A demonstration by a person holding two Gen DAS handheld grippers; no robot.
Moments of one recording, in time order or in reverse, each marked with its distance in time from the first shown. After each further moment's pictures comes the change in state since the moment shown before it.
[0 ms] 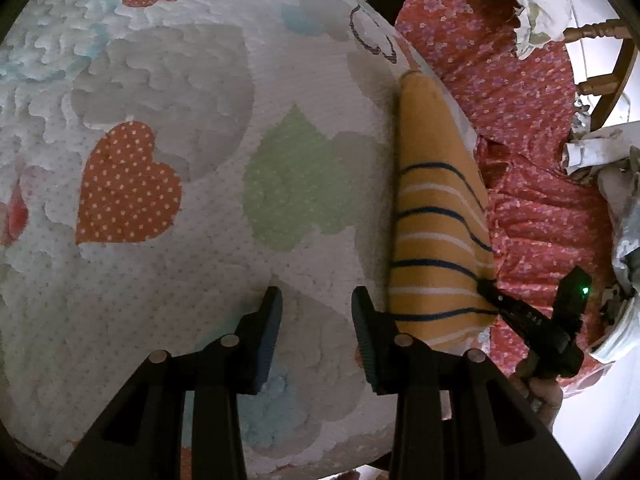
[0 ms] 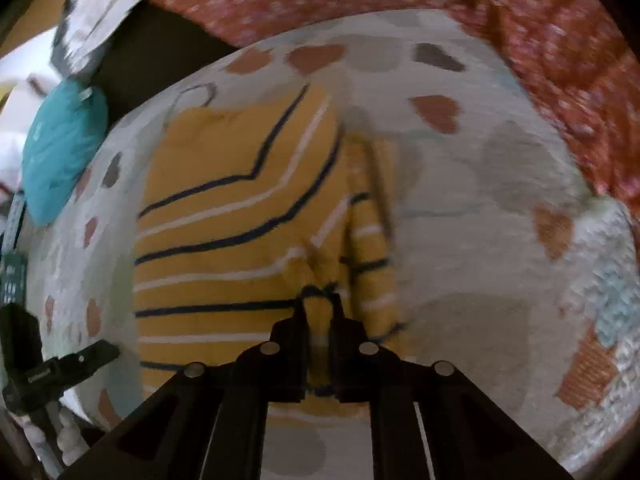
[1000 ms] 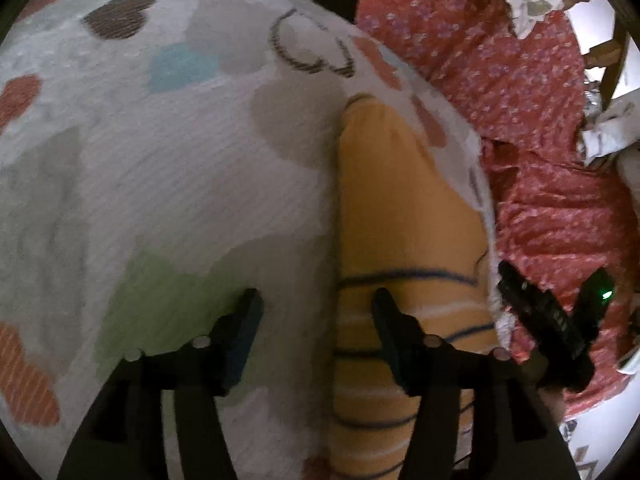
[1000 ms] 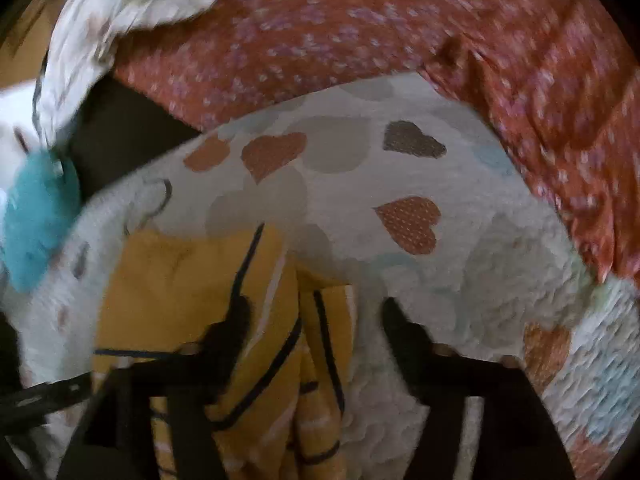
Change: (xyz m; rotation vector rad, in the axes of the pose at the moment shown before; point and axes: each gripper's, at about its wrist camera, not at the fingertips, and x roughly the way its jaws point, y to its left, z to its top) left arm 0.065 -0.082 0.084 0.130 -0.032 0.045; right arm 0.016 -0.040 0.059 0.126 -0.229 0.075
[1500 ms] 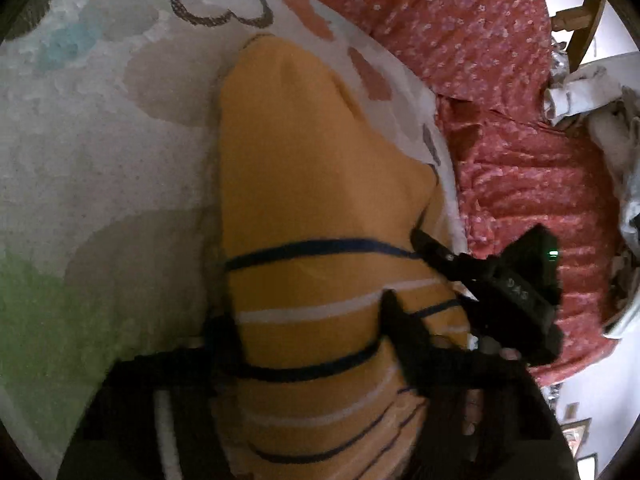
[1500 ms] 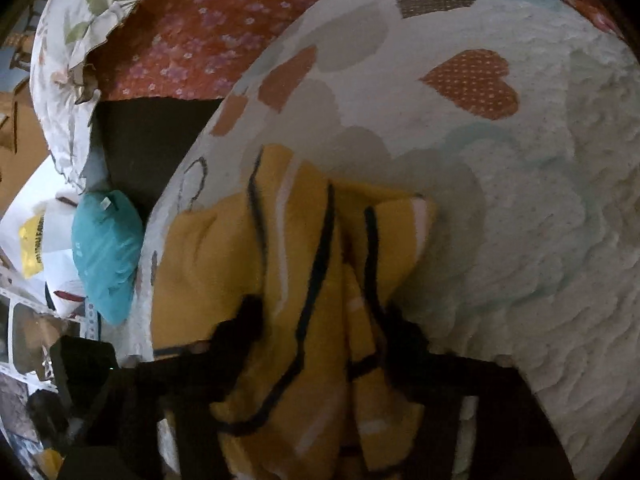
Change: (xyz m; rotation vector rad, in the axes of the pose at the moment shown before) left arm 0.036 -0.039 -0.012 0.073 0.101 -0.123; right arm 0.055 0.002 -0.018 0.201 0.203 0.301
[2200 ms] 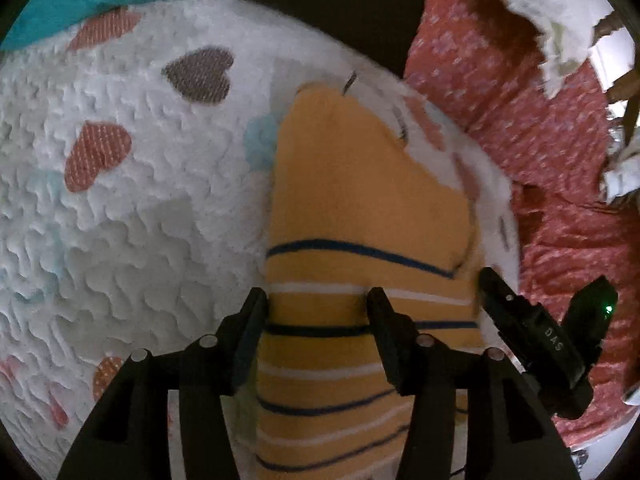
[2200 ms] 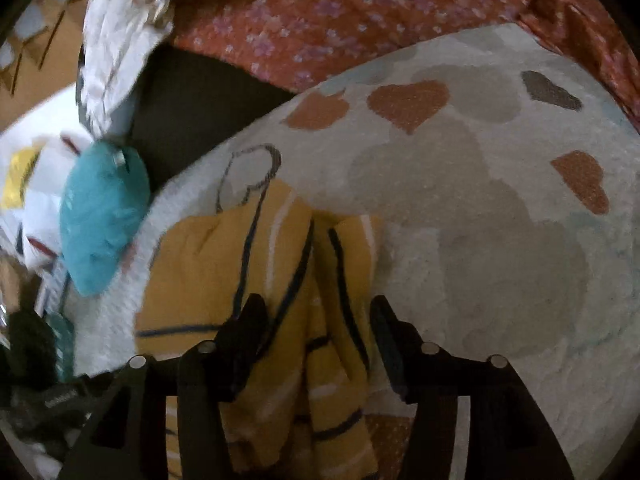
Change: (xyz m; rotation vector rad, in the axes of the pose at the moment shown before) left arm -0.103 0.046 0.021 -0.122 -0.216 0.278; right arm 0.008 0.099 -0.018 -0.245 -0.151 -0.079
